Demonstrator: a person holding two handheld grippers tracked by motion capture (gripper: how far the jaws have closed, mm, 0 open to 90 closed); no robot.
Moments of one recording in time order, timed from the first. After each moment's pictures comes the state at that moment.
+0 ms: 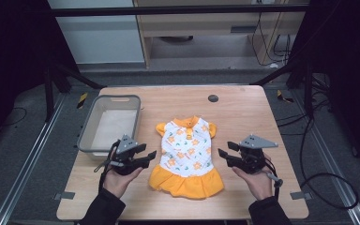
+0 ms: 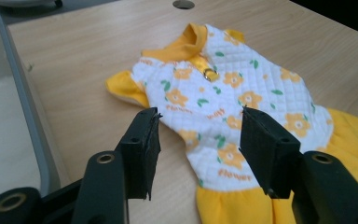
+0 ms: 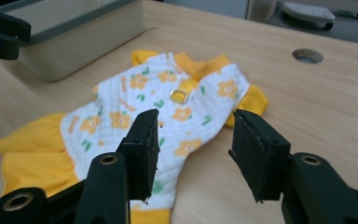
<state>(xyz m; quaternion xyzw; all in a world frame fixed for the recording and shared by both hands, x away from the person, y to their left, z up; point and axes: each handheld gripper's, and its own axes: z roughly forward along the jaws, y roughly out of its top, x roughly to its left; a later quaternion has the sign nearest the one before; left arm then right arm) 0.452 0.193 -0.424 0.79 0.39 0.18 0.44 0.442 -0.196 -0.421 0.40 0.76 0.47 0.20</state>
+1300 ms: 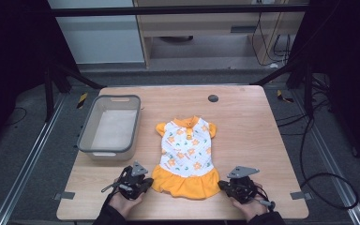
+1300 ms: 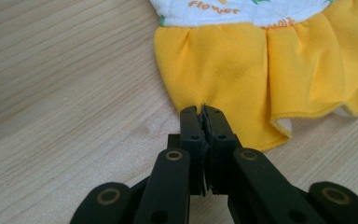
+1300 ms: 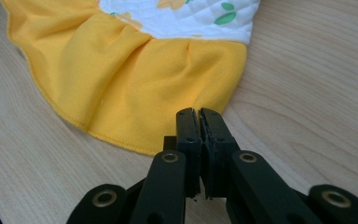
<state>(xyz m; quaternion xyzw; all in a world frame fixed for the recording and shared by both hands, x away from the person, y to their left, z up) 0.416 0.181 -0.487 0.85 0.41 0.12 0.31 0.401 -0.183 -0.497 0.40 0.84 0.36 0.12</state>
